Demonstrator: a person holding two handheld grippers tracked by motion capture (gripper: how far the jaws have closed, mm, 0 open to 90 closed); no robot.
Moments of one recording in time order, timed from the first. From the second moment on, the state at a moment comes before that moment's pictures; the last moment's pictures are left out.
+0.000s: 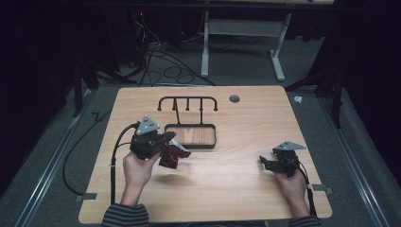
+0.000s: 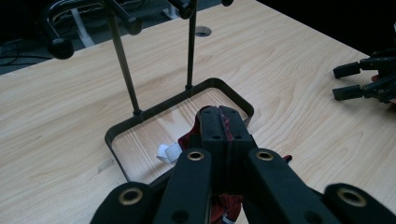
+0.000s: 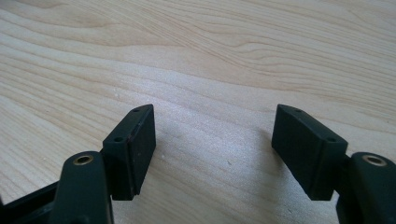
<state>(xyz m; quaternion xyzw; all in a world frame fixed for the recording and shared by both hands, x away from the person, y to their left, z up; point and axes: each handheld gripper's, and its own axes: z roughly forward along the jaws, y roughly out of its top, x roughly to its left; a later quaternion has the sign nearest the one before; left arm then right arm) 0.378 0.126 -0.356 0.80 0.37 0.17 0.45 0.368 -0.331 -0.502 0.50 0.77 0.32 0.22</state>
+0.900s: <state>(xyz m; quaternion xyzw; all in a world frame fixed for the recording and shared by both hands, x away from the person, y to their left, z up) 0.402 0.107 -0.339 0.80 0.36 0.17 0.44 0.368 -0.331 -0.502 0.50 0.77 0.32 0.22</state>
